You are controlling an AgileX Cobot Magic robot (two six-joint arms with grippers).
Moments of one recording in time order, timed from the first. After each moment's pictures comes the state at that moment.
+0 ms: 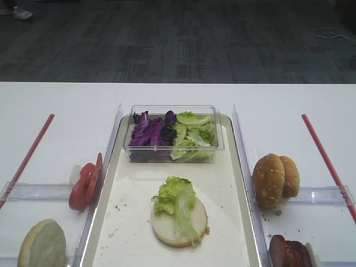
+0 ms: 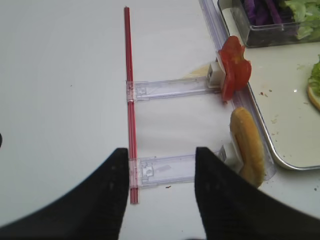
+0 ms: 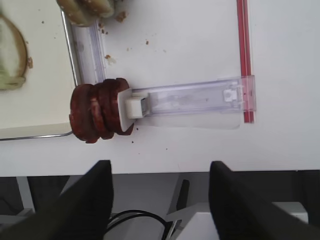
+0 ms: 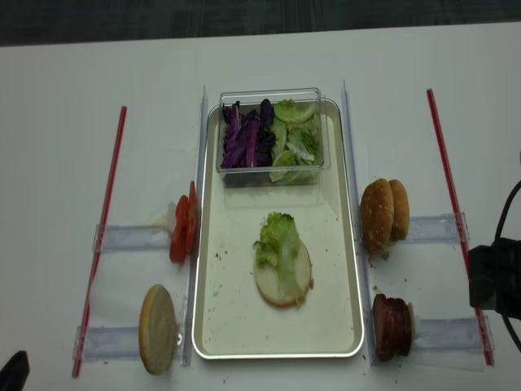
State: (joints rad) left arm -0.09 -0.02 -0.48 0.04 1.19 -0.05; right arm 0.12 0.87 -0.69 0.22 1.24 0.20
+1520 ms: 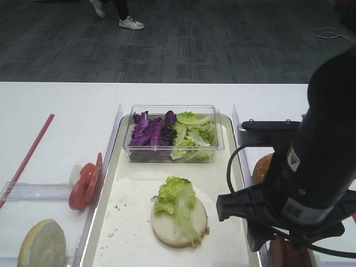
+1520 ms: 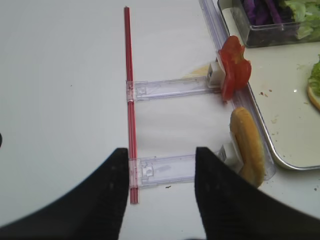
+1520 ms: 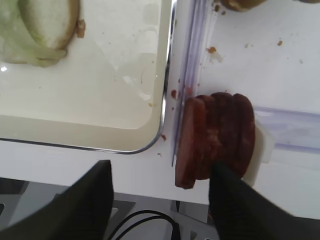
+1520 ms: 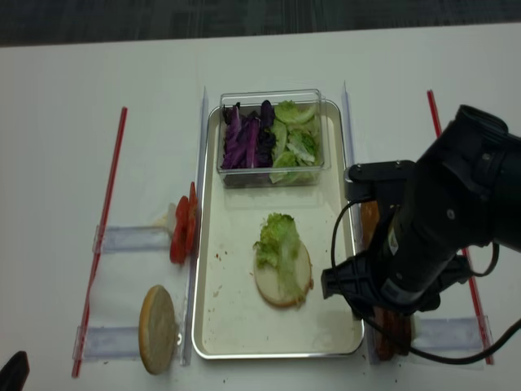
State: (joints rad) left arm -0.09 -0.02 -0.48 0.04 1.19 -0.05; right arm 0.71 1.42 -0.81 0.11 0.97 0.56
